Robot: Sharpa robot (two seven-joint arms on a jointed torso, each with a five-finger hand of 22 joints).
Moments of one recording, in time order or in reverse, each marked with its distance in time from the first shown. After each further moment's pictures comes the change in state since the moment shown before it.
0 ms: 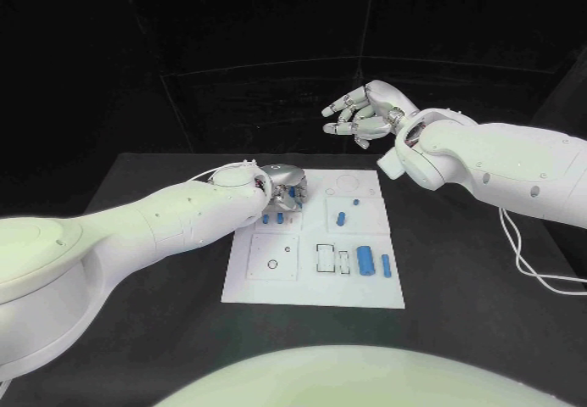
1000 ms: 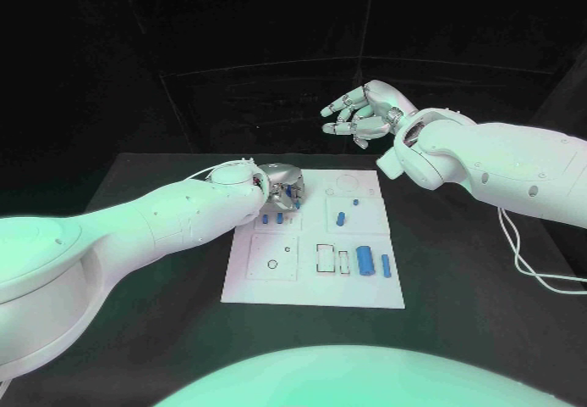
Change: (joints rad) left arm 0.002 0.001 0.003 -0.015 0.001 0.018 -0.003; left_hand 0.019 0.036 0.122 -0.026 -0.001 0.115 -0.002 -0.022 0.009 0.150 -0.022 -0.046 0.008 0.010 -0.011 0.008 -0.033 -0.016 0.024 -0.009 0.115 0.123; right arm 0.000 0.001 0.000 0.000 0.000 0.000 0.000; right_hand 0.000 0.000 0.007 -0.001 0.000 0.000 0.000 0.000 0.000 0.000 0.000 0.004 -0.001 0.000 0.000 0.000 0.001 0.000 0.000 0.000 0.000 0.000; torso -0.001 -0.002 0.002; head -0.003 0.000
